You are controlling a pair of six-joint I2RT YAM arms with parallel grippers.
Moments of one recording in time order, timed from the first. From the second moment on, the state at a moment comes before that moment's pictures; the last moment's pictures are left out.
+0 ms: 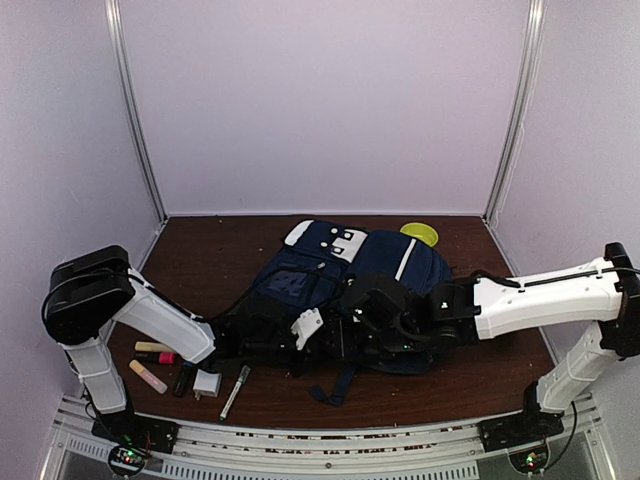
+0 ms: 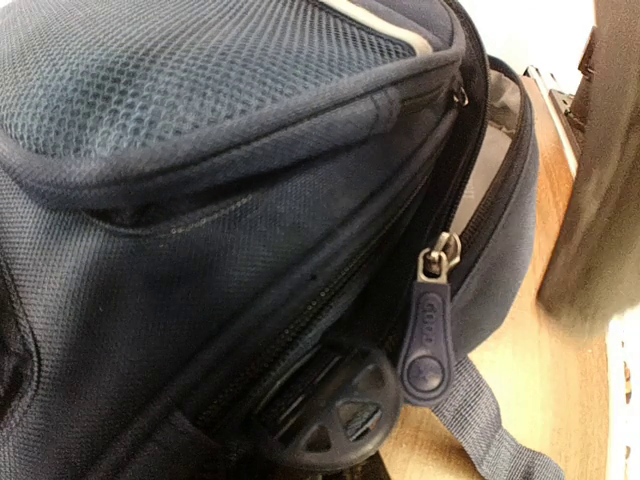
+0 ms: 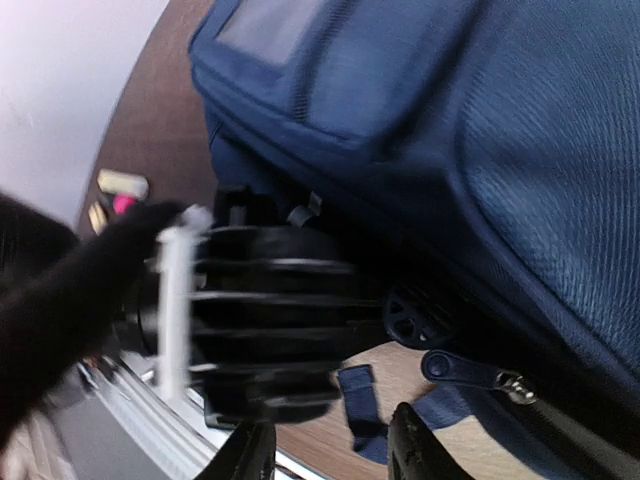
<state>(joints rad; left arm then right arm) -1.06 1.80 0.68 0.67 0.17 0.06 1.25 1.53 1.09 -0.37 0.22 0.98</state>
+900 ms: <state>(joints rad) -0.99 1.84 0.69 0.74 0.43 -0.04 1.10 1.61 1.20 -0.65 0.05 0.34</state>
